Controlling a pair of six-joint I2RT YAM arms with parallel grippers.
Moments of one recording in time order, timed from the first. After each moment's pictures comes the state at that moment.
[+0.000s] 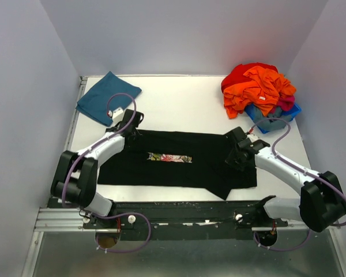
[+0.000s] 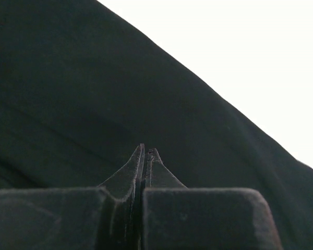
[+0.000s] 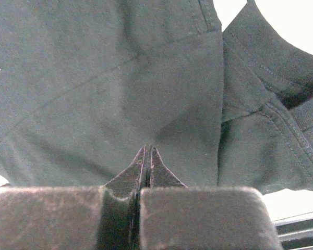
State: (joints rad) left arm -0.35 1.45 0.83 -0.30 -0.34 -0.85; right arm 0.49 1.24 0.70 -0.68 0.26 1.05
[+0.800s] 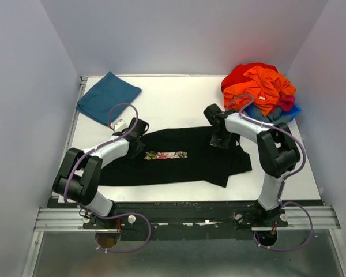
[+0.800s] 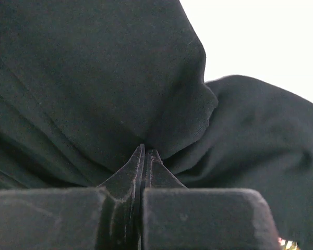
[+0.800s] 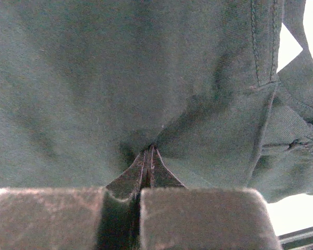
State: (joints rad) left arm -0.37 1.55 0.81 -0.42 -0.33 -1.05; right arm 0.48 1.86 1.23 -0.84 0.25 0.88
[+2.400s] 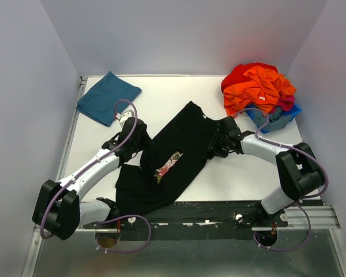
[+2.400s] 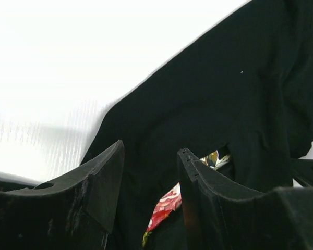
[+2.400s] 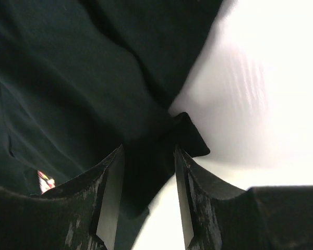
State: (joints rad) left arm -0.49 1.18 0.74 -0.31 -0.22 -0.79; right arm 0.46 1.56 0.80 -0.29 0.01 0.88
